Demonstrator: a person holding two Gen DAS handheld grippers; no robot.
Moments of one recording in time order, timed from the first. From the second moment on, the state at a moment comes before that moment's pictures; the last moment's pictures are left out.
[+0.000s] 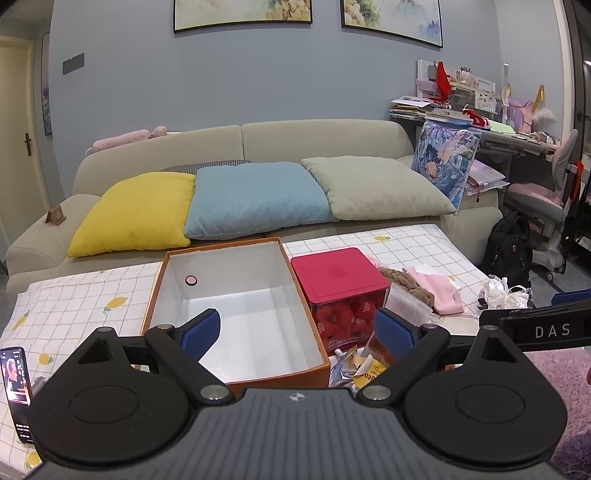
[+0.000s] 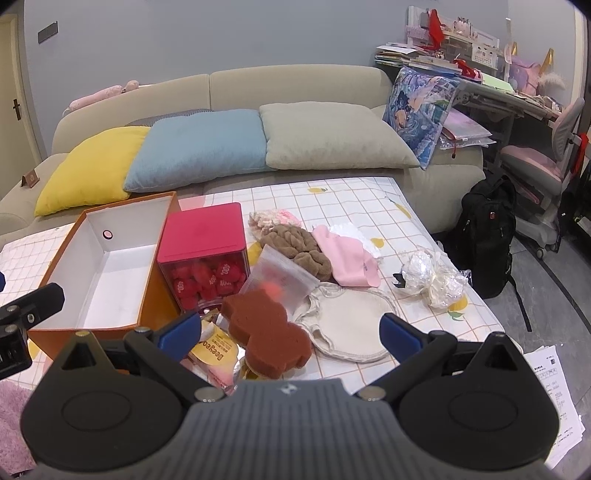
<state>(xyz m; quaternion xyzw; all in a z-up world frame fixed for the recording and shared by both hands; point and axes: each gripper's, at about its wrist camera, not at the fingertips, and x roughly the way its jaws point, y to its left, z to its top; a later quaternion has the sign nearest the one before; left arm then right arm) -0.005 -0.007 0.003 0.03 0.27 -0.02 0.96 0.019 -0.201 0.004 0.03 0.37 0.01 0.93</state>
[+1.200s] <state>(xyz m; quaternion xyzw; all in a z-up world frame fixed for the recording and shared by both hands) -0.003 -0.009 -0.003 0.04 0.29 -0.02 0.96 0.021 -0.202 0.001 0.03 0.38 0.00 0.92</state>
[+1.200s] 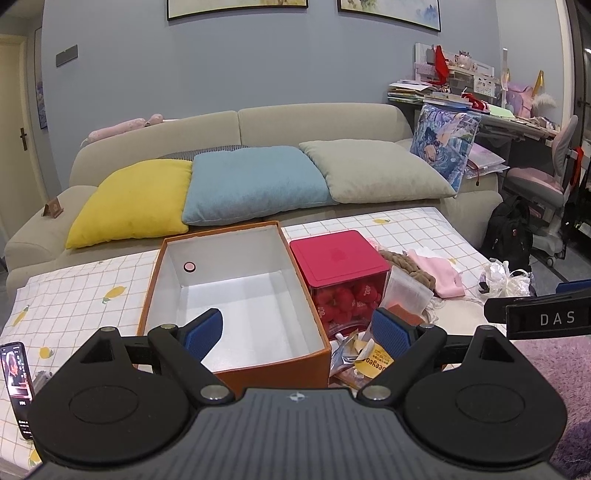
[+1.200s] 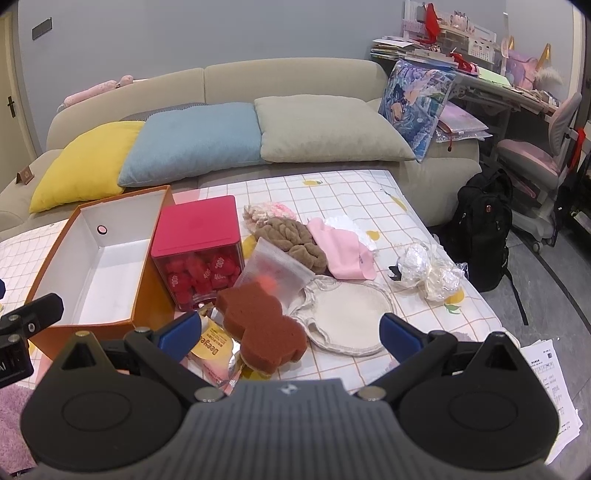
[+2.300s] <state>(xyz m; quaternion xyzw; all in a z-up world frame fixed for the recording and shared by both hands) 0.031 -0.026 -0.040 -0.04 0.39 -0.13 0.91 0.040 -0.219 -0.032 0.01 0.41 0.02 0.91</state>
